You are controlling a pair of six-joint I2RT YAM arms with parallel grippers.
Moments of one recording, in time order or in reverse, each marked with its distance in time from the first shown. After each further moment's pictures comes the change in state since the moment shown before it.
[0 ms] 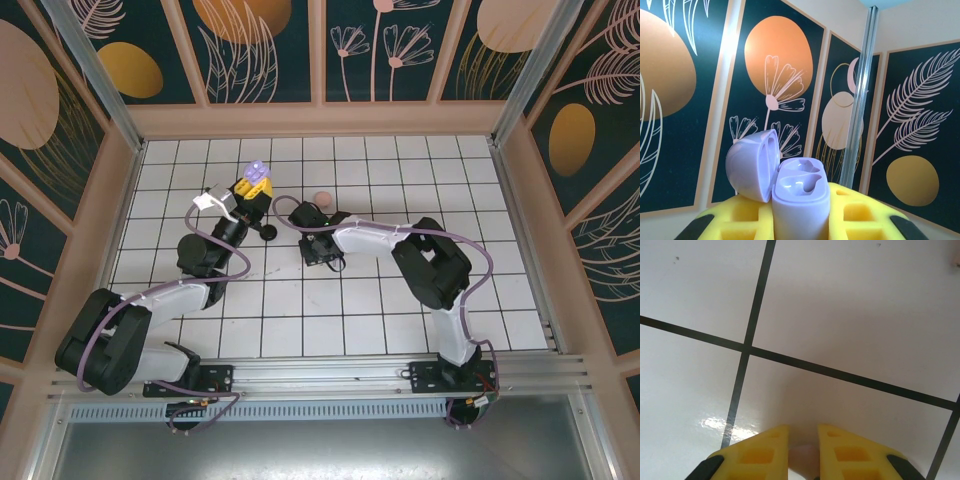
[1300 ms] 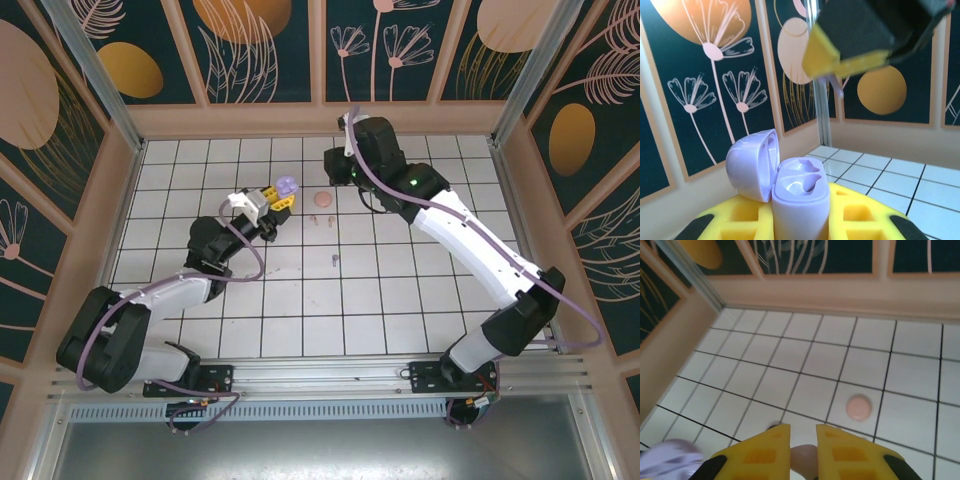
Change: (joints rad) left arm -0.009 0.021 0.085 -0.326 0.272 0.311; right arm -0.134 -0.517 0.254 -0.019 -0.010 -0.163
